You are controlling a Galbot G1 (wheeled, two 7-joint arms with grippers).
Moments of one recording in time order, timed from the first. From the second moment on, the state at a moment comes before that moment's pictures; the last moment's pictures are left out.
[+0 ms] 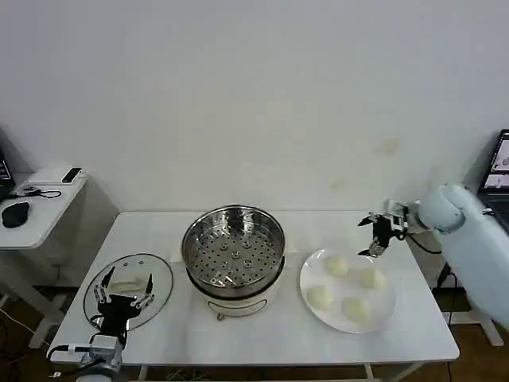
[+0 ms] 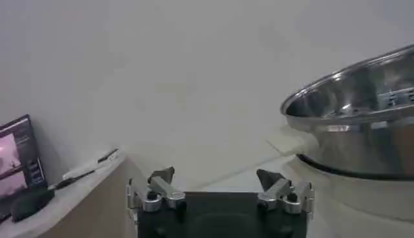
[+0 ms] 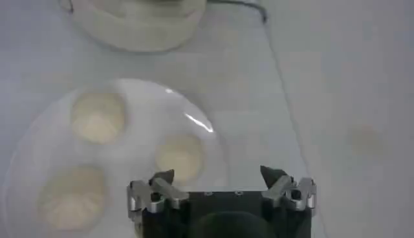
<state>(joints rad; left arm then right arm) 1.54 -1.41 -0.74 -2.02 0.19 0.06 0.07 -0.29 0.77 -0.12 1.33 -0.30 -0.27 -1.25</state>
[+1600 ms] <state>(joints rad) 1.56 -1.41 -0.73 -1.99 0.19 0.06 0.06 -0.24 1.01 -0.28 1.00 -0.48 -0.20 -1.21</state>
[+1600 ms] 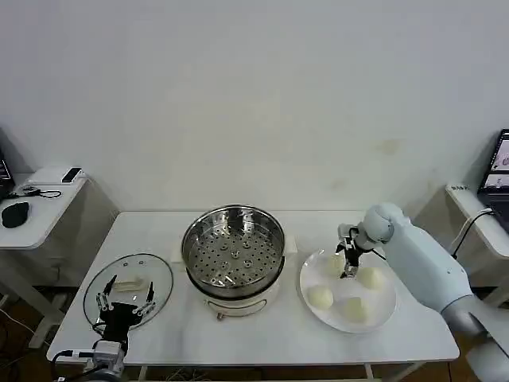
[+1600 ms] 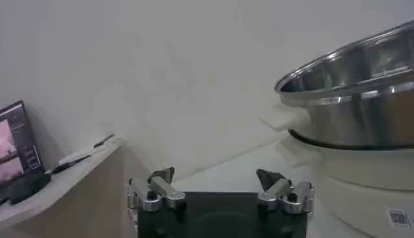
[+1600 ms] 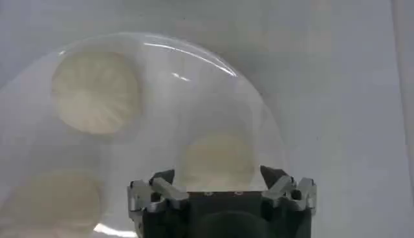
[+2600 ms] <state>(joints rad) 1.56 -1.41 -0.73 -1.98 0.19 0.06 0.05 -0.25 1.02 -0.25 0.97 -0.48 -0.21 -1.19</state>
